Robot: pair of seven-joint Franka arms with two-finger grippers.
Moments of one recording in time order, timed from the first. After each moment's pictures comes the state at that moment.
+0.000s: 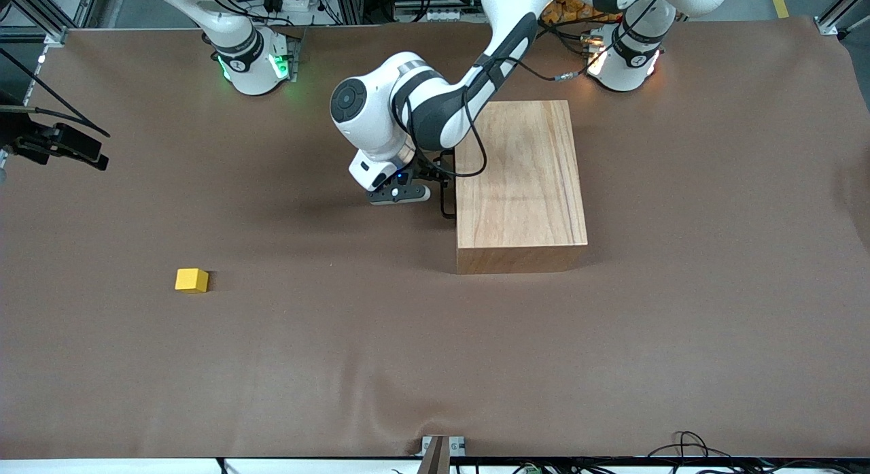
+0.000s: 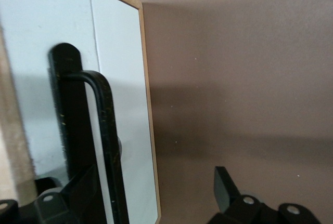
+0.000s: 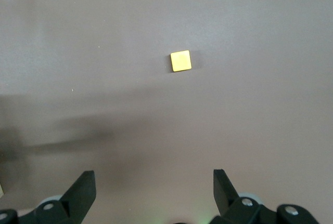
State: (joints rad) left arm -1.09 0.89 0.20 -0.99 -0.01 1.61 -0.88; right arm -0.04 0.02 0.01 -1.50 0.01 1.45 0.09
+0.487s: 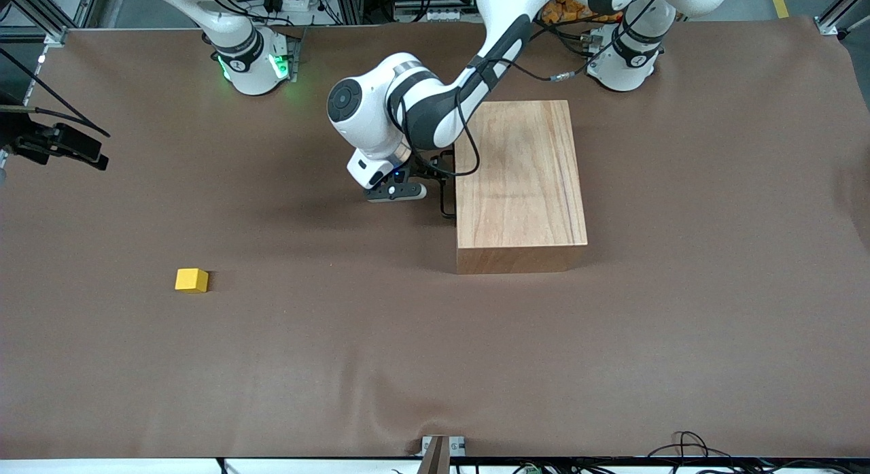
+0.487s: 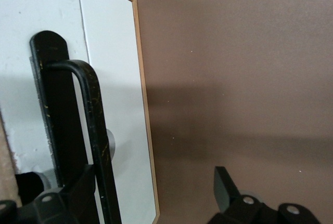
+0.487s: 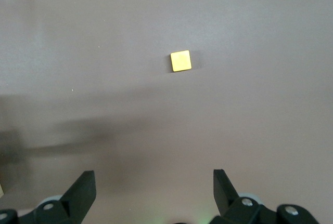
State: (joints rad) left arm -1.10 0.90 0.20 -0.99 -0.01 1.60 -0.88; right arm -0.04 0.02 0.01 -1.50 0.01 1.45 0.09
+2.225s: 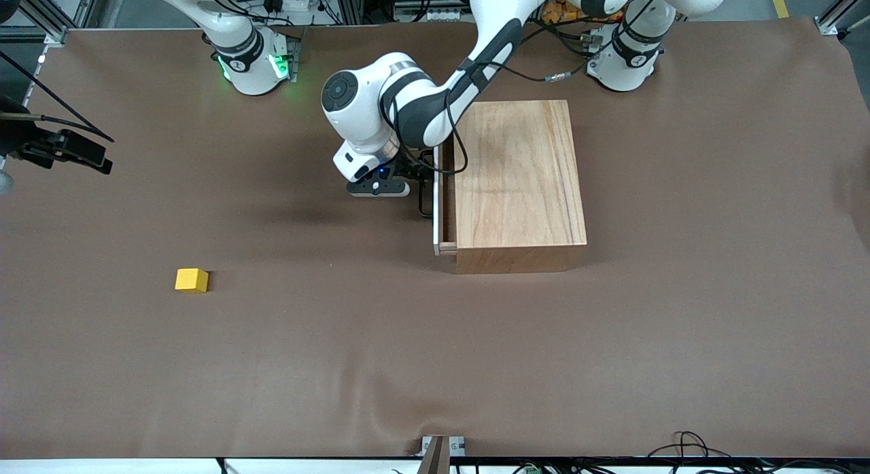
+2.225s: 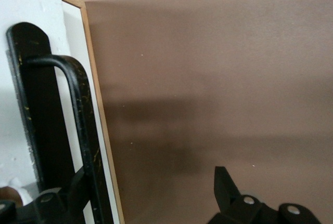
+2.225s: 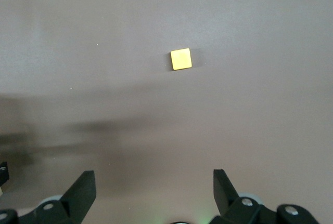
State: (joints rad) left arm -1.11 0.92 0.16 -0.99 -0.01 1.74 -0.88; right arm -0.04 0.04 0.01 -1.50 0.01 1.45 0.09
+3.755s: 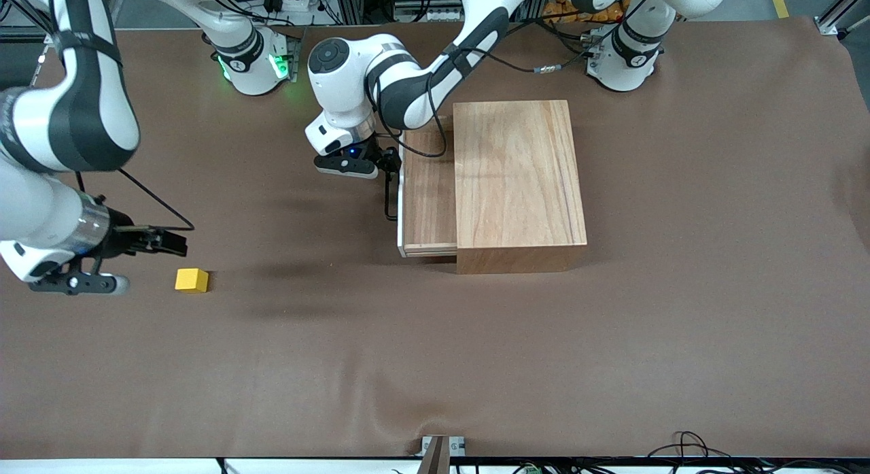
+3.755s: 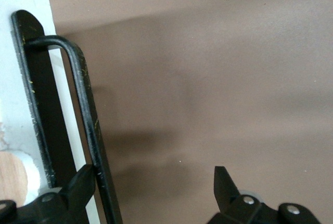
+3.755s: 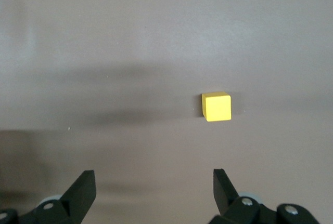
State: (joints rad) left arm -1.16 0.93 0.14 -0.97 -0.01 1.93 -0.88; right arm 0.03 0.34 0.02 -1.50 0.01 1.76 0.09
